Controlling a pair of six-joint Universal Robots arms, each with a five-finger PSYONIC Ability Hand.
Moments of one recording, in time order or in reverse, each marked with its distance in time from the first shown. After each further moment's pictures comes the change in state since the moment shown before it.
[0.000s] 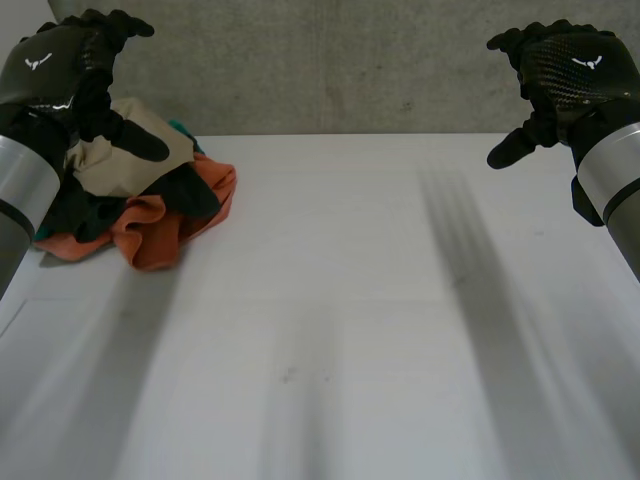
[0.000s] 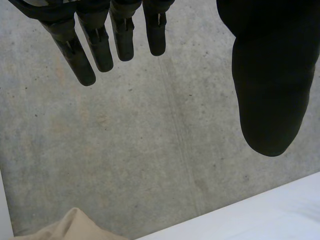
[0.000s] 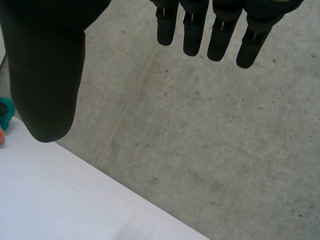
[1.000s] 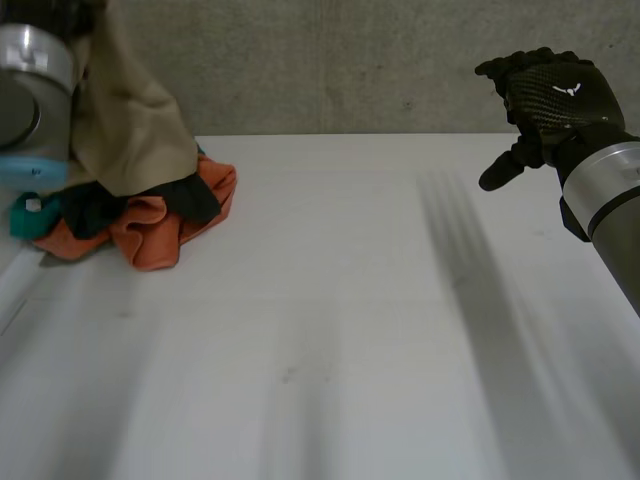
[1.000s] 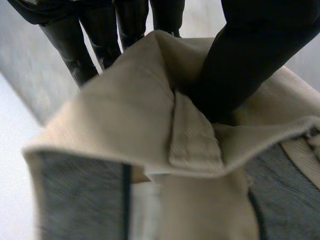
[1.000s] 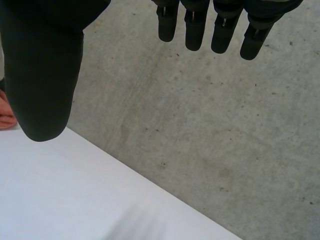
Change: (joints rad) left arm 0.095 -0.640 0.750 0.297 0.005 0.493; right arm 0.000 0.039 0.020 -0.003 -0.014 -0.026; left_hand 0.852 0.902 0.890 0.915 0.839; right_hand -0.042 -0.056 -0.076 -0.079 -0.057
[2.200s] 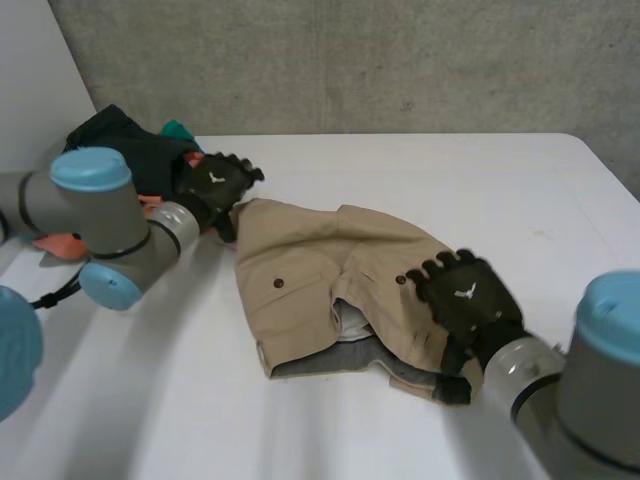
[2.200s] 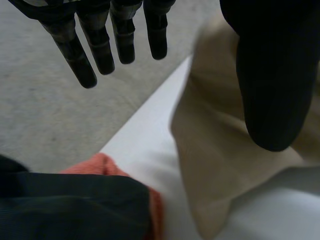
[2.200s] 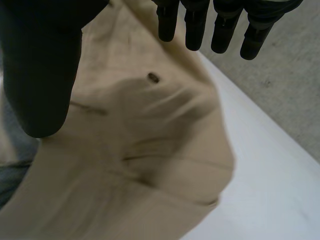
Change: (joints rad) left arm -0.104 -0.303 -0.131 -0.310 0.282 0.098; right arm 0.160 0.092 0.450 -0.136 0.035 -0.270; left_hand -0.838 -0.903 -0.889 -0.917 -0.845; right_hand 0.000 0.000 0.000 0.000 0.000
